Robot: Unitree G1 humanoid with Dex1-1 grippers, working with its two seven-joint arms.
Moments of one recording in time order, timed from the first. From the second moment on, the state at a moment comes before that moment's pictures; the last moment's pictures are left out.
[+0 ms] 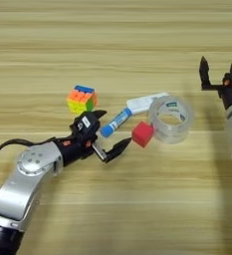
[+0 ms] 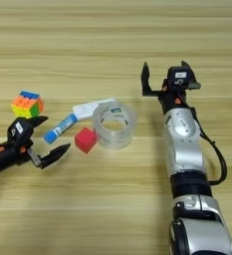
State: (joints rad) left arm -0.02 0.40 -0.18 -0.24 -0.20 0.30 -0.68; right arm -0.45 -0.18 -0.16 0.43 0.12 -0.24 0.09
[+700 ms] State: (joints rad) left arm -0.19 0.32 -0.26 -0.10 -0.20 0.32 -0.71; right arm -0.45 -0.17 -0.16 0.40 0.12 -0.24 0.08
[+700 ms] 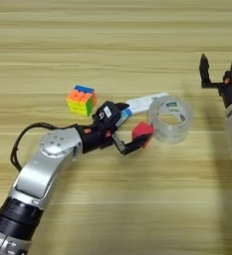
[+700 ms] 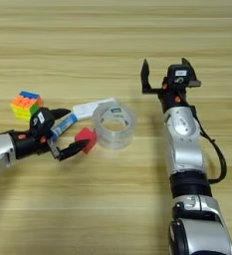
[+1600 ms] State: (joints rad) left arm -0.20 0.29 -0.30 0.01 -0.16 0.30 -0.71; right arm -0.43 -0.17 -0.16 0.36 0.12 -0.23 0.07
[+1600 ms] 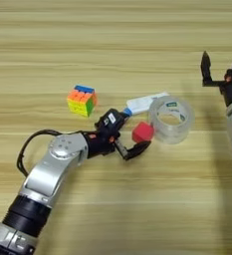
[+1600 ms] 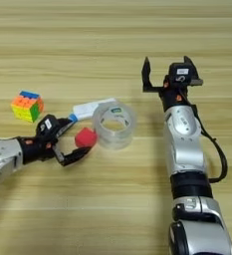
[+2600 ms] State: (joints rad) left arm -0.29 0.21 -0.30 0.31 -0.12 0.23 -0.70; right arm -0.42 -0.16 -0.16 0.33 0.11 -0.21 0.07
